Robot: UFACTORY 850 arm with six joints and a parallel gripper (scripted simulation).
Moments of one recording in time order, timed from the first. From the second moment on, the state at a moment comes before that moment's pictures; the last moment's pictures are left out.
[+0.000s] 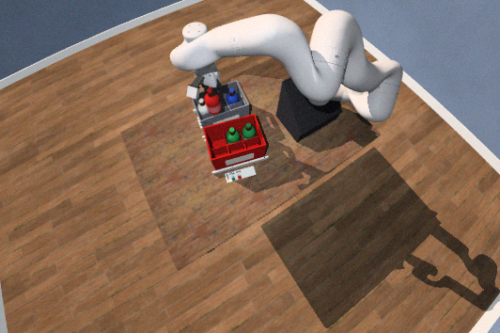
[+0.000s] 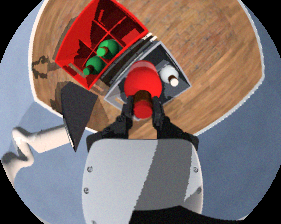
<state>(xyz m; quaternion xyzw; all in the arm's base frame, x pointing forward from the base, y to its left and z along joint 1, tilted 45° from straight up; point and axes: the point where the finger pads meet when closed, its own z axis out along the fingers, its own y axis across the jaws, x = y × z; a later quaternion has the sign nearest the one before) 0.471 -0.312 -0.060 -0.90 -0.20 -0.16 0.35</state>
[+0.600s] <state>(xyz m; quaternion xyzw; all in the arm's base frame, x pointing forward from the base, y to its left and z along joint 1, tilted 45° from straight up) 0.491 -0.296 -0.040 -0.90 -0.20 -0.16 0.35</state>
